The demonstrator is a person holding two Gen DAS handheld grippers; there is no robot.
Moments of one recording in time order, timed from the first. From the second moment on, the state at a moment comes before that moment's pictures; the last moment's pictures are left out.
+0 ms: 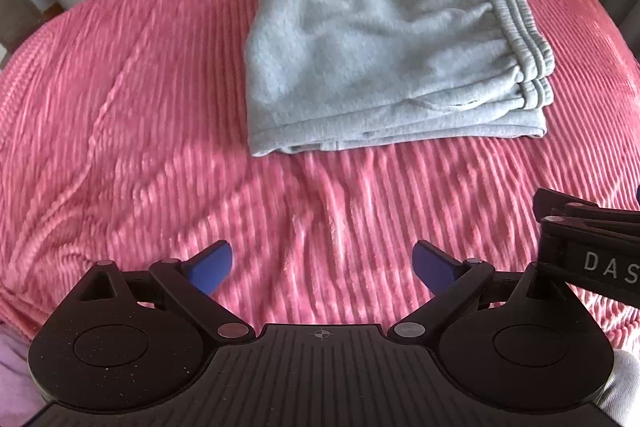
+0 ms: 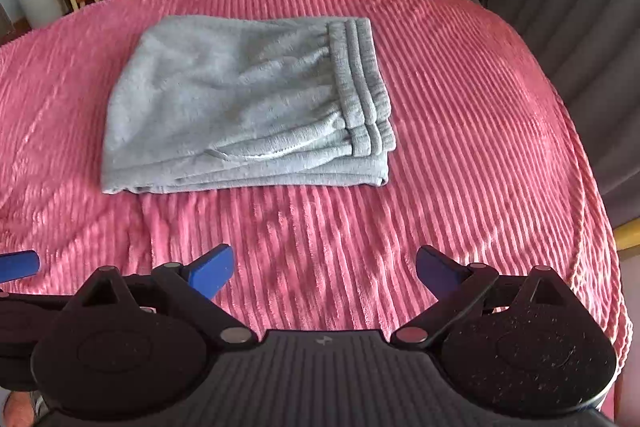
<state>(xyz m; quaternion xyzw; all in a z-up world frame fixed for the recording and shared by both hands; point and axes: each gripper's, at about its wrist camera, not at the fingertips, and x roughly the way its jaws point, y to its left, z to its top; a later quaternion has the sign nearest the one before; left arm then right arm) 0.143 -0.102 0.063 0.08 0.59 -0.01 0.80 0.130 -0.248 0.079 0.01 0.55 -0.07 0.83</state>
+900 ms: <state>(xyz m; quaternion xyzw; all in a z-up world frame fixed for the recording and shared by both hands) 0.148 -0.092 0.066 0.06 0.59 0.01 0.81 0.130 -0.255 0.069 0.02 0.57 -0.07 0.82</state>
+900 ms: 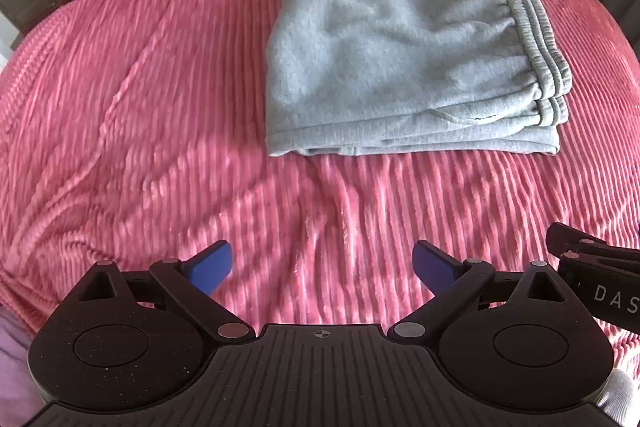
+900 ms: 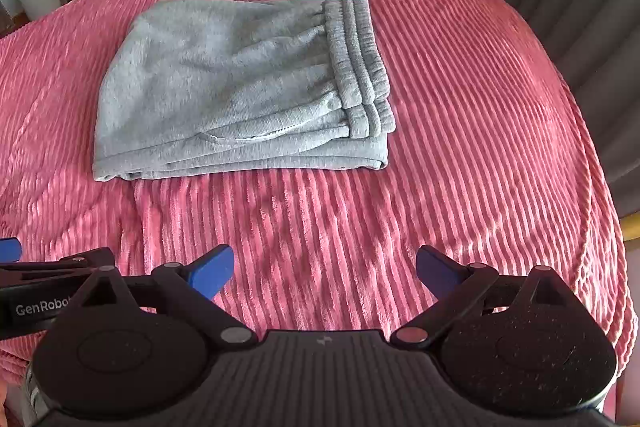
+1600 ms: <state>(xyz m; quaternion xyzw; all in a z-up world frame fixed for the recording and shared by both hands) 0.141 -0.099 0.069 0.08 0.58 0.01 0.81 0.122 -0.261 0.075 0.03 0.56 -0.07 0.82</state>
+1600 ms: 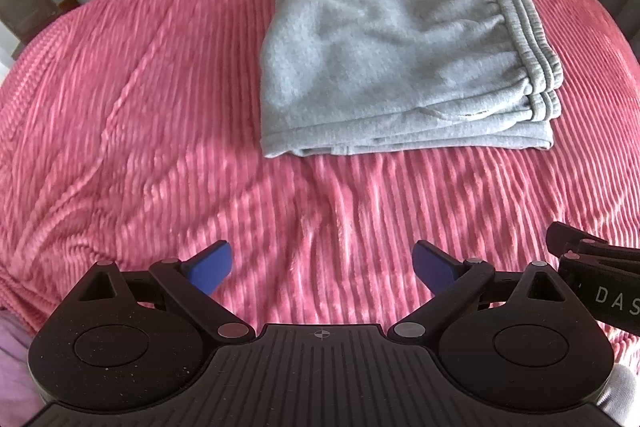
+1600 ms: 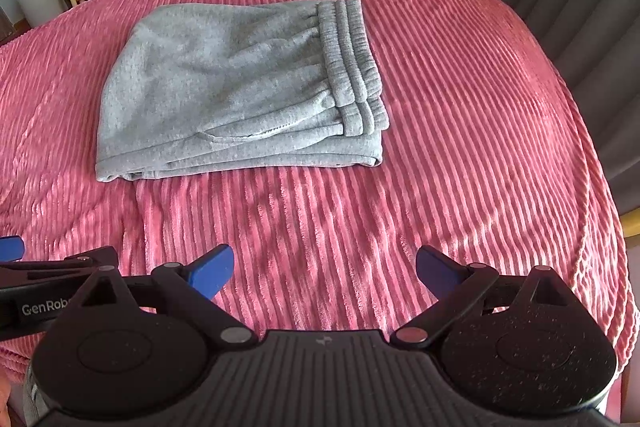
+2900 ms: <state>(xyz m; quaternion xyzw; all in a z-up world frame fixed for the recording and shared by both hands) 0.141 -0.097 0.071 0.07 0.58 0.01 0.81 0.119 -0.259 0.074 0.03 0.56 -0.06 0.82</state>
